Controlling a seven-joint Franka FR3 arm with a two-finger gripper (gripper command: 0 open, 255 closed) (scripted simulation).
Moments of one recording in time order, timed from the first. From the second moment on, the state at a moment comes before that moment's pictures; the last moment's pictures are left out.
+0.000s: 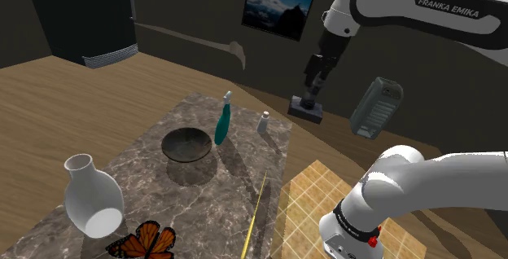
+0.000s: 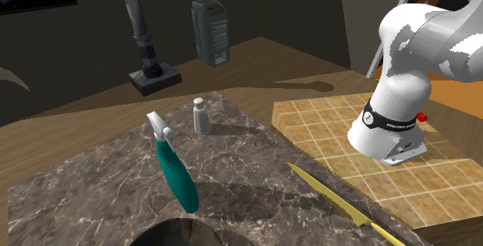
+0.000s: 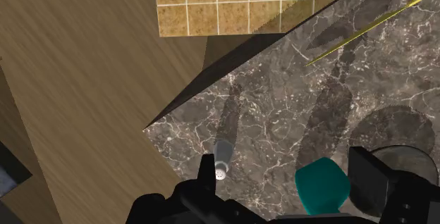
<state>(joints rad) 0.00 -0.77 -0.02 -2.34 -0.08 1.63 -0.05</state>
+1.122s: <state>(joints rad) -0.13 -0.60 0.46 -2.57 -0.02 2.18 0.76</state>
